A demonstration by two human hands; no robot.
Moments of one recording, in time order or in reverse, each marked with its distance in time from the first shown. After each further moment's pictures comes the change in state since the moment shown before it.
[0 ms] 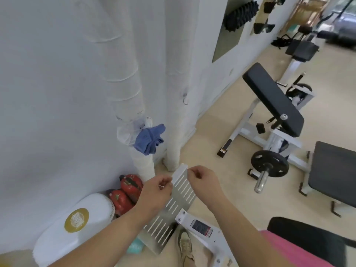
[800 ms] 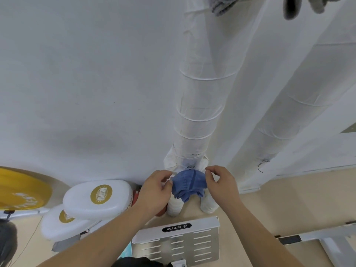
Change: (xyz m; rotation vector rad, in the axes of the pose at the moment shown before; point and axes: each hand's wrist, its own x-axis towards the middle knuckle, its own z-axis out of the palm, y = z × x) left_hand 0.125 0.020 -0.056 0.065 0.659 -0.192; right_hand 0.249 -0.104 0.054 -0.240 -0.388 -0.564
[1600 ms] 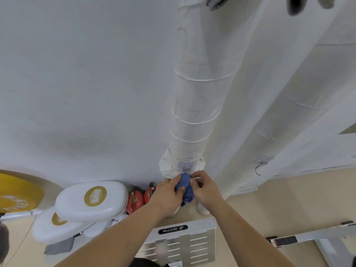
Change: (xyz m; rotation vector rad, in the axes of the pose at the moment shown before) left_hand 0.034 -0.004 0.053 0.164 -0.264 -0.003; right_hand 0.023 0.028 0.044 0.156 -0.264 0.158
